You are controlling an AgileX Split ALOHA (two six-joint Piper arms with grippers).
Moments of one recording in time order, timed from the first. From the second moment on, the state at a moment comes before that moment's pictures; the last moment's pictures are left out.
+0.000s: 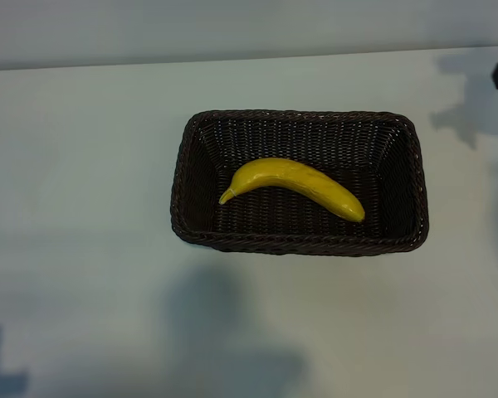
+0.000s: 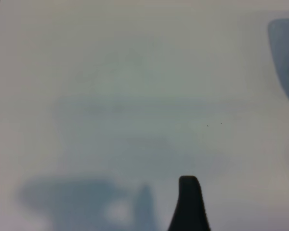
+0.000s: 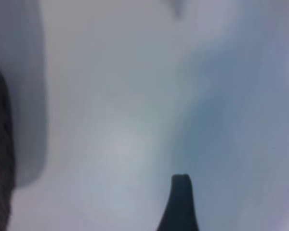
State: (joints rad) left arm 0.00 -0.01 -0.50 0.00 1.05 -0.02; right arm -0.02 1.78 -1.47 0.00 1.21 -0.06
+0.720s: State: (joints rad) left arm 0.00 -0.01 -0.50 0.00 1.05 -0.01; right arm -0.02 0.94 -0.72 -0.04 1.20 0.00
